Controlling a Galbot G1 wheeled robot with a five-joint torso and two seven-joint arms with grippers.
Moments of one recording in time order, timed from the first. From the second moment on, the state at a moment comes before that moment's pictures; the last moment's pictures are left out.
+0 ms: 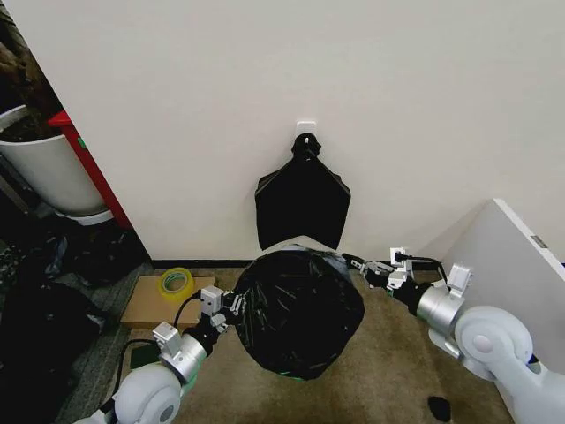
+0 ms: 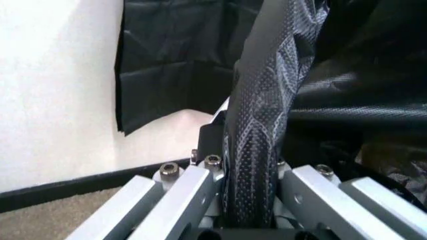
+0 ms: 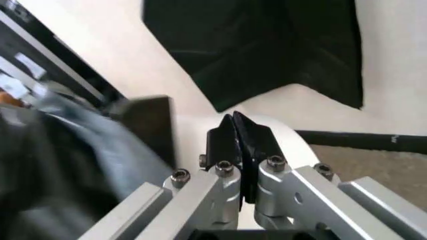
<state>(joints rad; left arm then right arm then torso) 1.39 -0.83 -0.15 -2.08 -0.73 -0.11 -0.01 -1.26 0.83 0.43 2.08 1.18 -0.46 -0.03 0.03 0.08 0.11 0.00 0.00</state>
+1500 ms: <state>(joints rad) 1.39 -0.83 -0.16 -2.07 -0.74 -0.10 -0.02 -1.30 0.85 0.46 2.13 1.27 -0.43 -0.13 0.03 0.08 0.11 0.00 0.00</state>
